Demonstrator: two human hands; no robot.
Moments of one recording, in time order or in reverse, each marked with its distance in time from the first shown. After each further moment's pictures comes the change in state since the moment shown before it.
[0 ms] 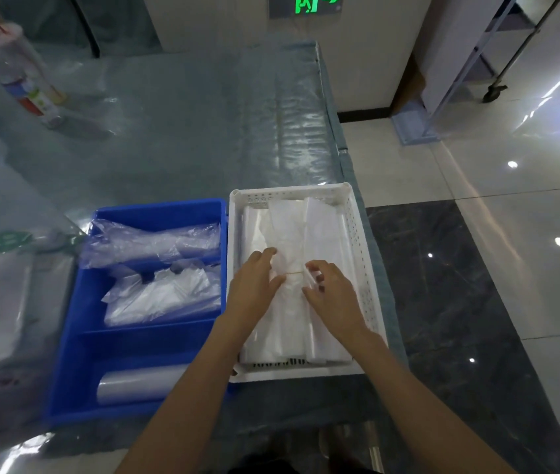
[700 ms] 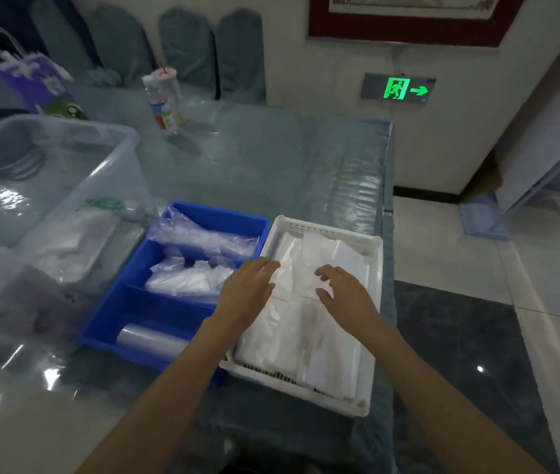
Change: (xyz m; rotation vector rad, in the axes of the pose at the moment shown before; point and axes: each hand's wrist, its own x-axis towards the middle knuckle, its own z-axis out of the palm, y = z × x) left_hand -0.049 0.026 -0.040 0.345 0.333 0.025; right_hand 0.026 -0.039 -0.068 -0.340 -0.247 -0.455
